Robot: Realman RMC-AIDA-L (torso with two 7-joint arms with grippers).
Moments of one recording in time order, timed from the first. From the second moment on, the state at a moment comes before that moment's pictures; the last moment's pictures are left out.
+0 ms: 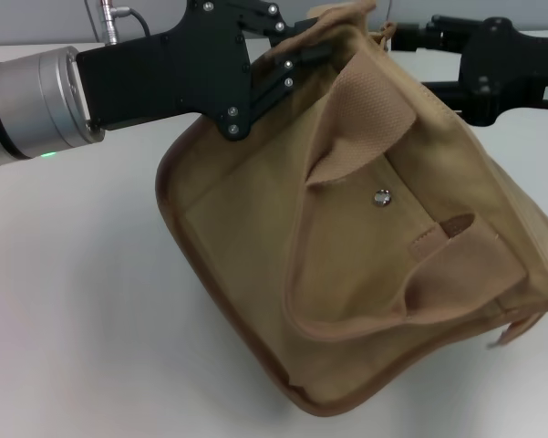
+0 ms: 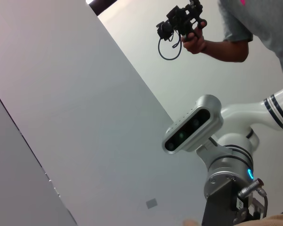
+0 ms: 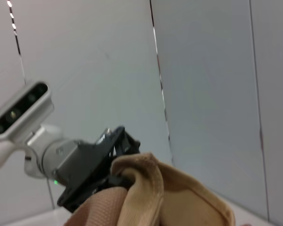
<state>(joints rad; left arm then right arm) -0.58 -2.01 1.25 0.68 1.19 1.60 -0.61 0.42 2.08 -0.96 -1.22 -1.69 -1.59 1.76</state>
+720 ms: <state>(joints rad) -0.57 -2.03 1.19 0.73 1.19 1.62 -0.44 0.33 2.08 -0.91 -1.22 -1.79 -1.73 1.69</state>
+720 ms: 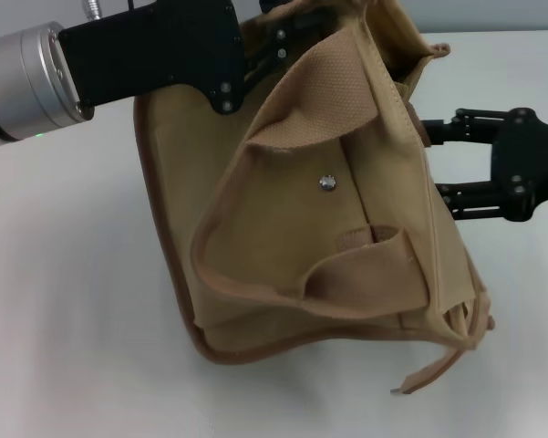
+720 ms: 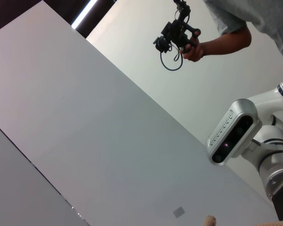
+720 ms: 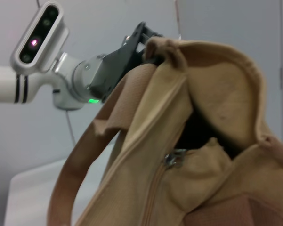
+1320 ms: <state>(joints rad) -0.55 -2.03 1.19 0.74 1.18 1.63 -0.42 0.35 2.09 -0.84 -1.09 -1.51 -1.61 1.59</state>
